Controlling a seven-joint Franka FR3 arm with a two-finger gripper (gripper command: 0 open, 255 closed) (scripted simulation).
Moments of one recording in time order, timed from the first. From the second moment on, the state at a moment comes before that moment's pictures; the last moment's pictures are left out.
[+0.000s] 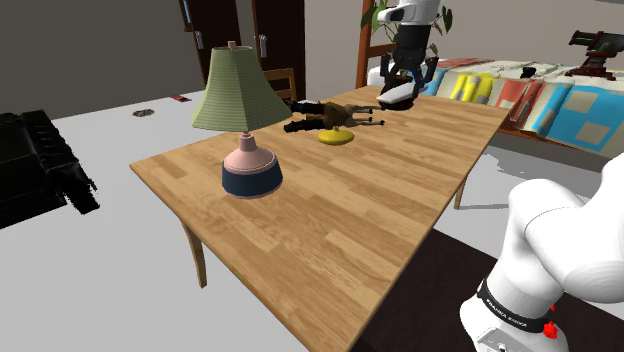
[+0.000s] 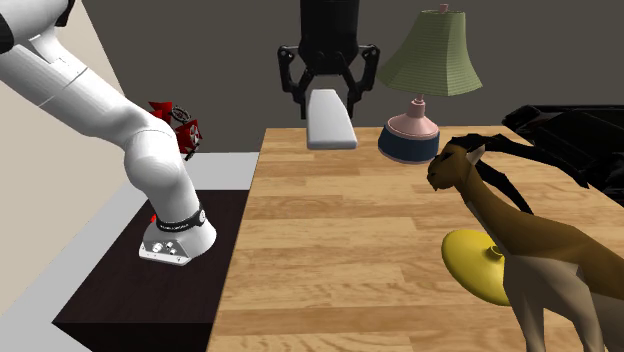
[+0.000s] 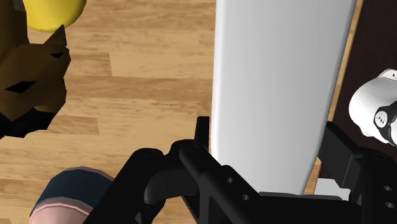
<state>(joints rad) 0.49 -0.50 -0.58 -1.92 -0.27 1.50 -1.65</state>
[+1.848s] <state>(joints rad) 0.46 -0.54 -0.65 -2.31 -0.34 1.87 -1.62</state>
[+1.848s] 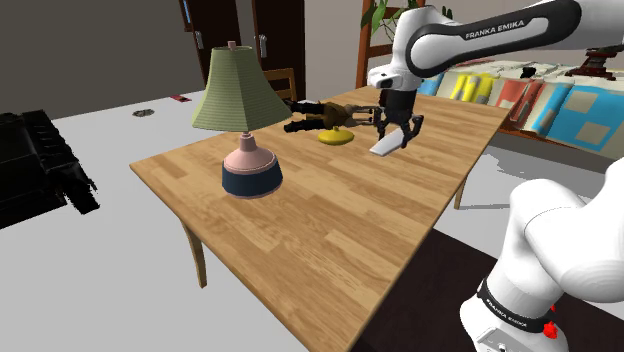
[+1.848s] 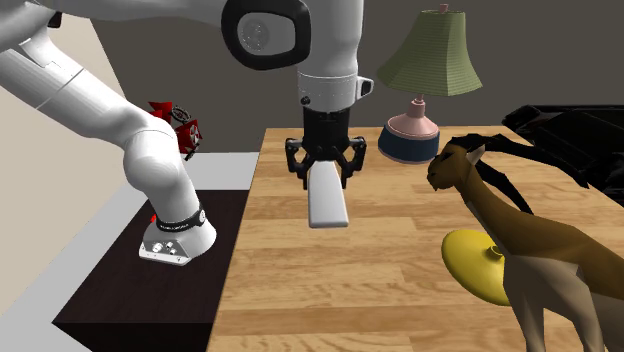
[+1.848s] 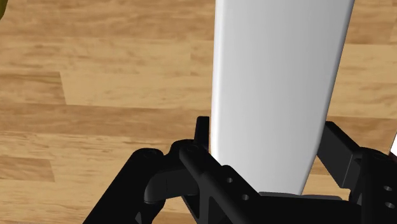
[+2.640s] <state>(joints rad) 0.46 -0.49 -0.71 -2.44 -0.36 2.03 -1.62</state>
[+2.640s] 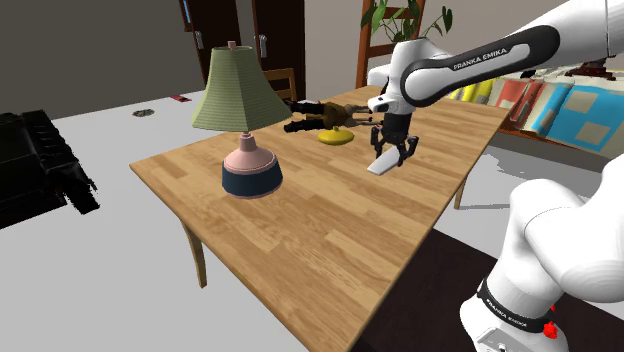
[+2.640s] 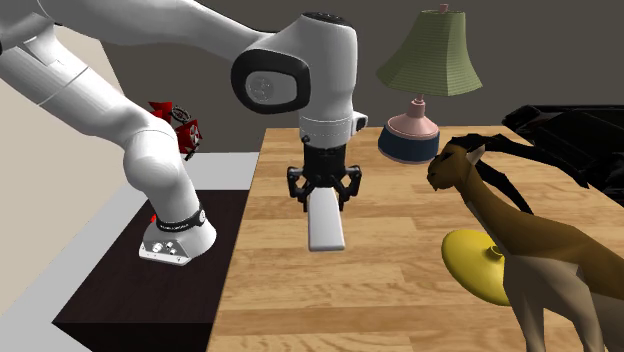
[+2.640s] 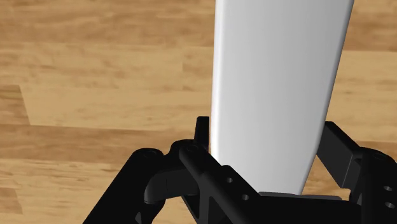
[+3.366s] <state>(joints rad) 0.48 -0.42 -0.77 -2.52 -0.36 2.19 -1.63</state>
